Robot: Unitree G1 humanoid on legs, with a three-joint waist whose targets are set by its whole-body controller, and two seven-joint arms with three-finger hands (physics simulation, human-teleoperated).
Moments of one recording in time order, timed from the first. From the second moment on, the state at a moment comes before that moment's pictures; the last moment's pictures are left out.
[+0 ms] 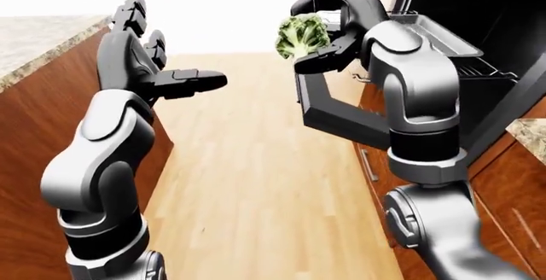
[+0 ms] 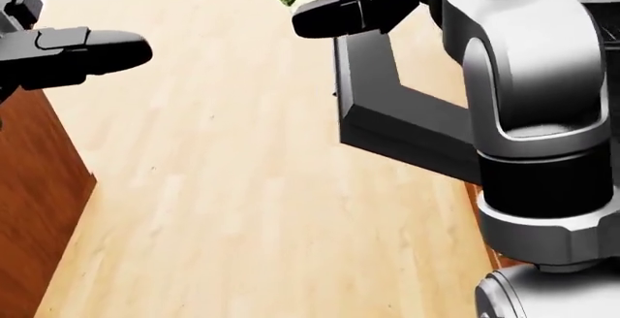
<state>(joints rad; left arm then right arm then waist) -0.71 0.34 0.24 -0.39 -0.42 0.90 0.23 -1.16 -0.19 -0.04 0.14 -0.05 0.93 0.18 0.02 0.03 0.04</state>
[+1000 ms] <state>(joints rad) -0.71 0.34 0.22 -0.40 -0.45 0.91 0.23 -1.16 -0.21 -0.07 0.13 -0.05 0.95 0.17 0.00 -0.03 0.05</state>
